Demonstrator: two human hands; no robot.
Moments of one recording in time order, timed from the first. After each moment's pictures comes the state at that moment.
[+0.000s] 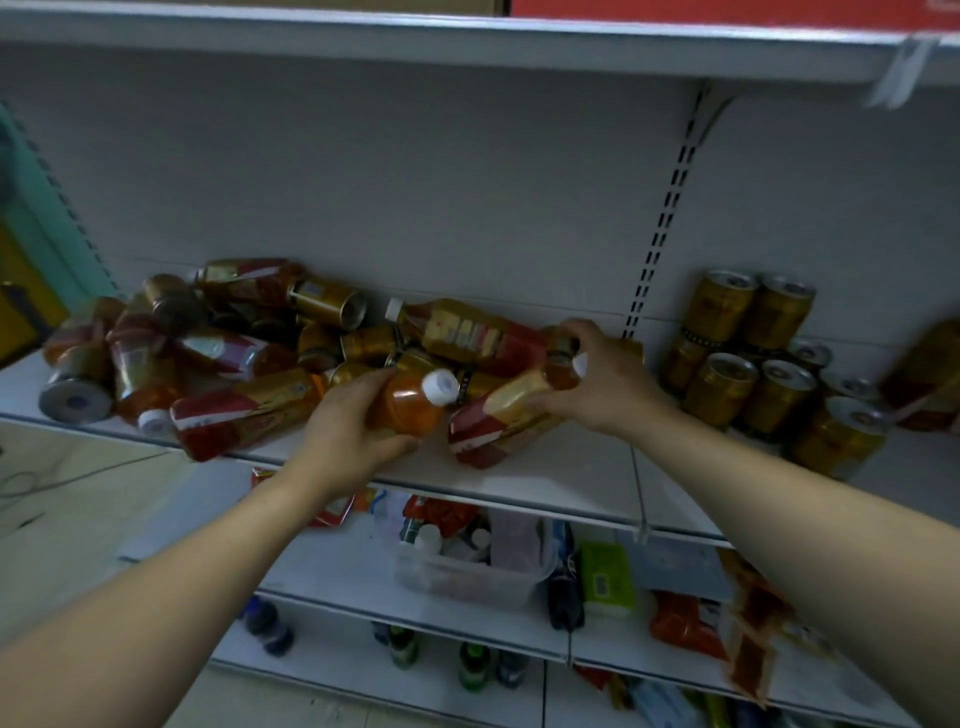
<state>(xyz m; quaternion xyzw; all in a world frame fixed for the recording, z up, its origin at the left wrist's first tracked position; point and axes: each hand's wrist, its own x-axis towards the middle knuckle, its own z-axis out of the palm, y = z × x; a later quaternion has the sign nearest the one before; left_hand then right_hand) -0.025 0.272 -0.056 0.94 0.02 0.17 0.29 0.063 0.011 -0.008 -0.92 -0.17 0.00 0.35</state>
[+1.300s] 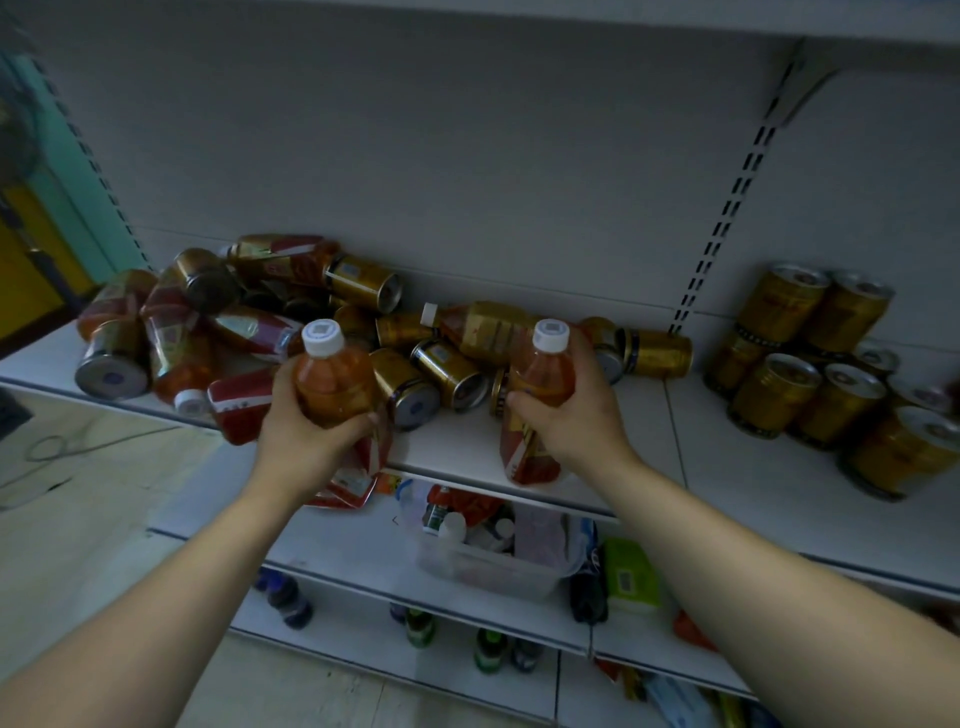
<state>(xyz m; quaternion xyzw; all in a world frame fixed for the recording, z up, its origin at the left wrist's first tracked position) -0.046 0.332 -0.076 0.81 0.18 0.23 0.51 0.040 0.086 -0.057 -0.82 -0.15 -0.06 0.55</state>
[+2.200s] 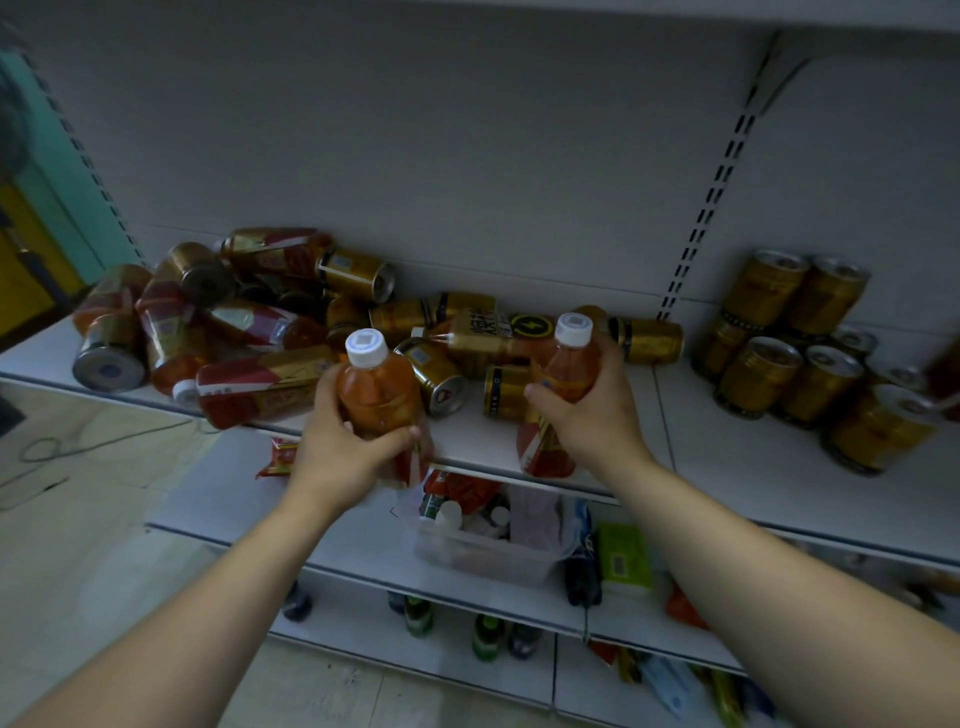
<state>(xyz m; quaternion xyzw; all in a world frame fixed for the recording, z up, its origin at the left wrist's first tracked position) -0.060 0.289 -0.077 0.79 0.13 0.19 0.56 0.025 0.064 -0.057 -0.80 -0.08 -0.06 0.59</state>
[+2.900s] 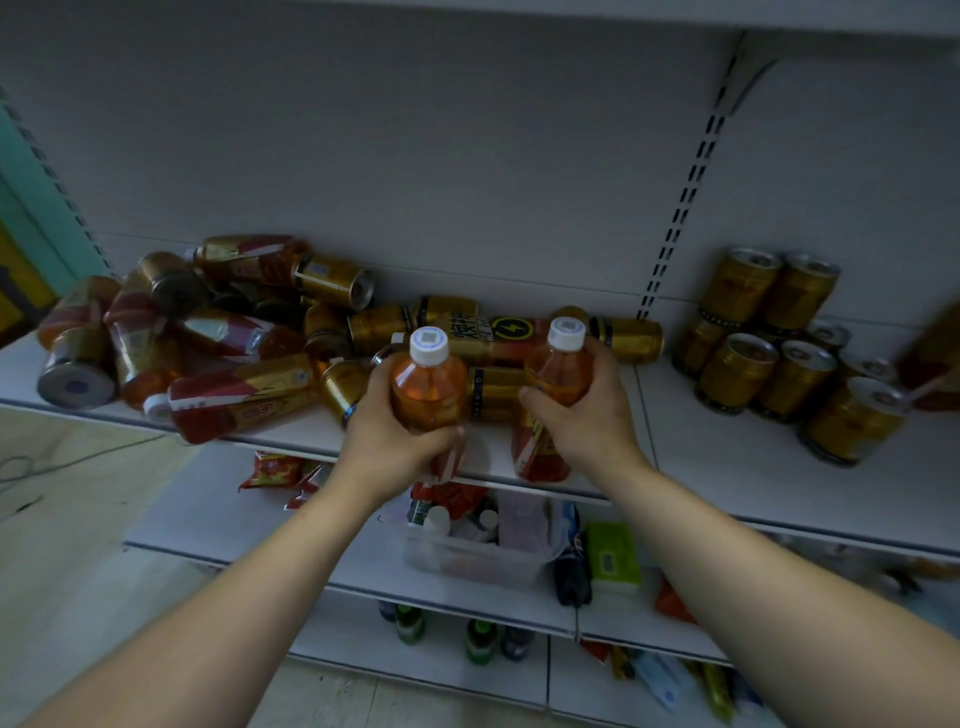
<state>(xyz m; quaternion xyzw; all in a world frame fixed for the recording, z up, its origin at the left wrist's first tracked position) -0.034 0.247 -0.064 0.82 0.07 0.15 0.56 0.024 0.052 -0.059 -0.81 -0.08 -0.08 0.58</state>
